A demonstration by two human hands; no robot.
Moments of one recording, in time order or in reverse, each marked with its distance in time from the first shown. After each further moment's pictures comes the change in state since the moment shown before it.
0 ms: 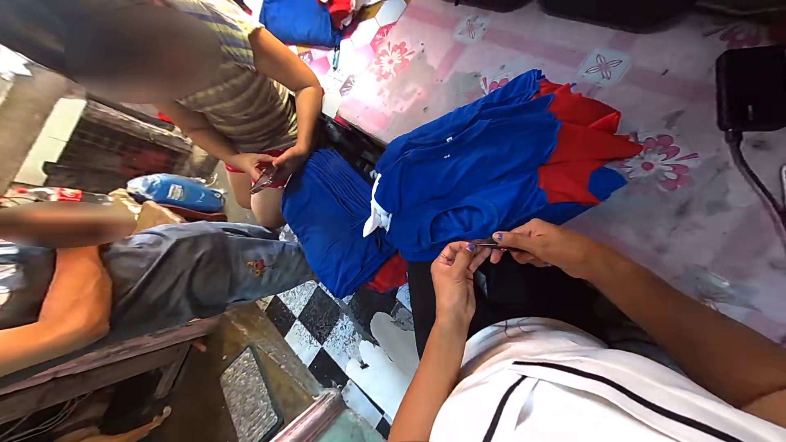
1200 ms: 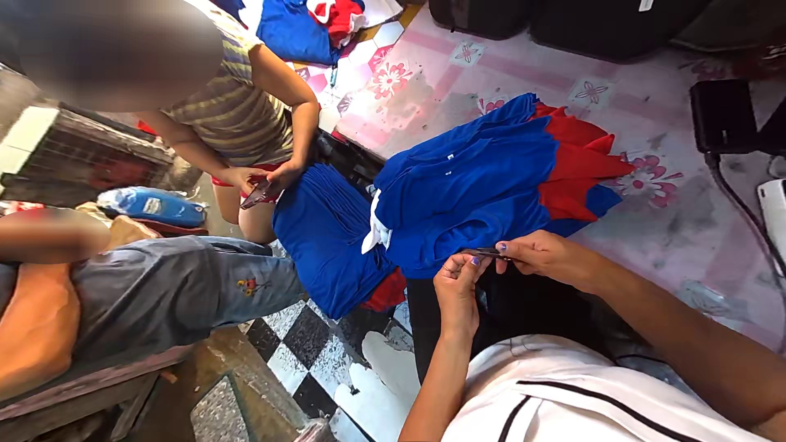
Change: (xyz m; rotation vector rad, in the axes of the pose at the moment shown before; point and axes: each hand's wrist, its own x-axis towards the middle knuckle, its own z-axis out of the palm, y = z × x) left_hand 0.012 -0.003 -0.006 -0.026 -0.064 0.069; right_hand -0.002 -0.017 0.007 -0.188 0.130 -0.169
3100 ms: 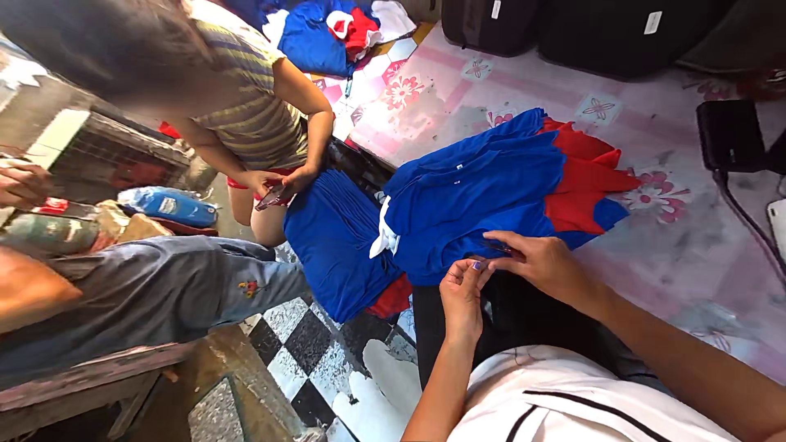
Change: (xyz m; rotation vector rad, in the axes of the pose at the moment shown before) left_hand 0.003 0.002 -0.002 -0.003 0.014 -0.029; right_hand 0.024 0.035 0.019 -0.596 0.430 -0.453
